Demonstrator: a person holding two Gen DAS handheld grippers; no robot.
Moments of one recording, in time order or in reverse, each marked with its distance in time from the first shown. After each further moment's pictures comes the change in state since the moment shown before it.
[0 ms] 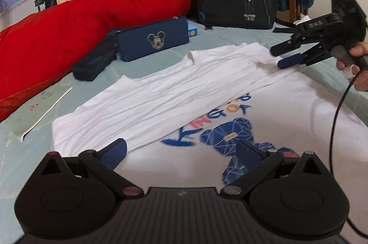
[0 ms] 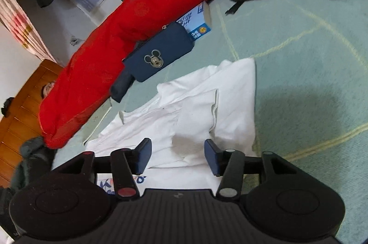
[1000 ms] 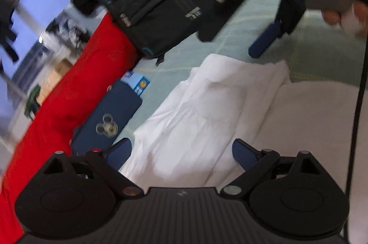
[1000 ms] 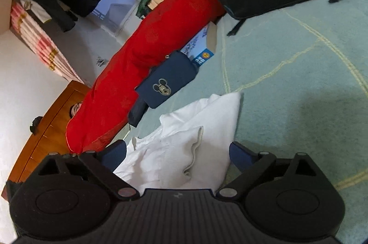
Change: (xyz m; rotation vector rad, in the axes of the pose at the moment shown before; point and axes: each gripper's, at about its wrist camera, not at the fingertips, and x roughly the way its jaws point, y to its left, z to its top) left arm 0.111 -0.155 0.071 0.610 -0.062 0.199; right arm -0.016 -0.063 0.028 0.042 -0.090 0.187
